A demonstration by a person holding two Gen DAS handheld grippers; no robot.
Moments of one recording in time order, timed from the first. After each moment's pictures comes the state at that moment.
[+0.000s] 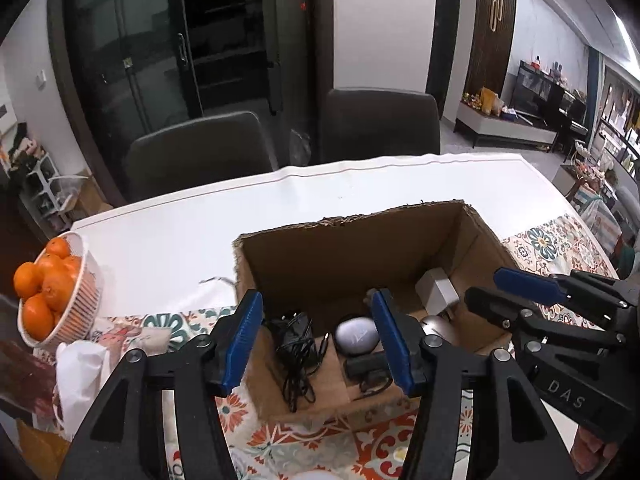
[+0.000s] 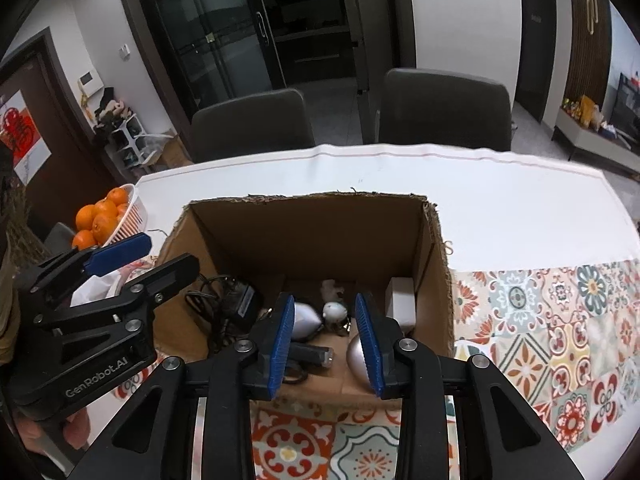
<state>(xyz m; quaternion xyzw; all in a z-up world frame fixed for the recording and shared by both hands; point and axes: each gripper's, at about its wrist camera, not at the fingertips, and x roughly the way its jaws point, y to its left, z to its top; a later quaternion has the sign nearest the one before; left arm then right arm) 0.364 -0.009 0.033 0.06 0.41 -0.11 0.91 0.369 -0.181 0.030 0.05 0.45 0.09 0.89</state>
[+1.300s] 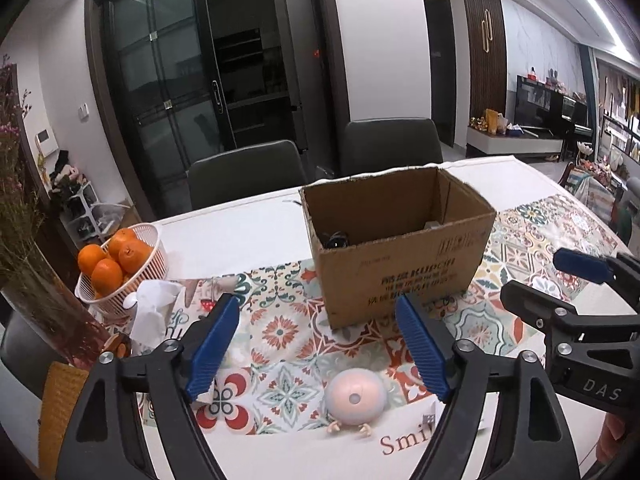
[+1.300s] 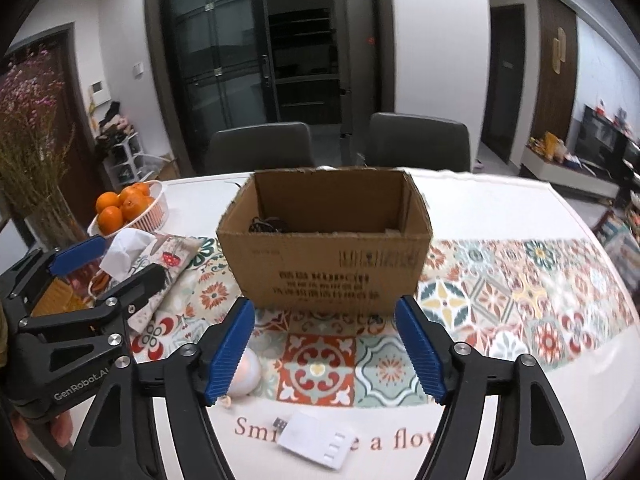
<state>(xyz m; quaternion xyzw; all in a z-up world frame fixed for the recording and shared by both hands) 0.198 0.046 0.036 0.09 0.32 -0.08 0.94 0.198 -0.141 0.054 0.03 0.37 0.04 0.93</state>
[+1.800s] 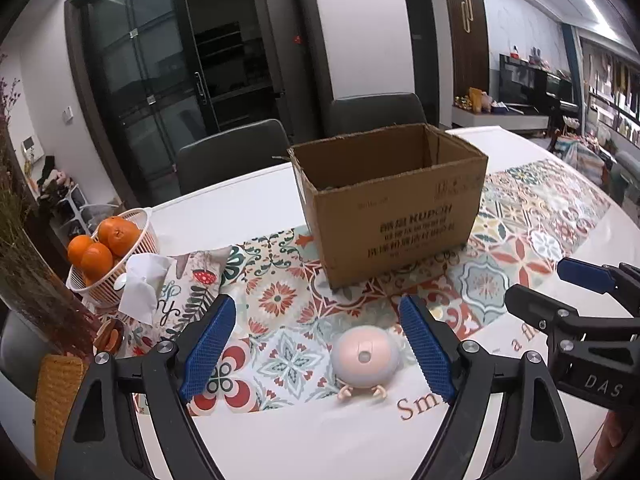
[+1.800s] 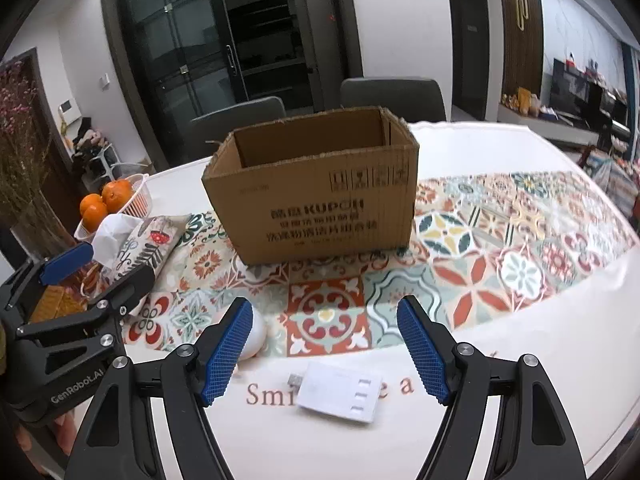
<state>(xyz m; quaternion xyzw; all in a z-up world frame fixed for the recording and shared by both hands) 0.179 0.059 -0.005 0.12 0.34 -0.11 0.93 0.163 -0.130 0.006 0.09 0.39 -0.01 0.91</state>
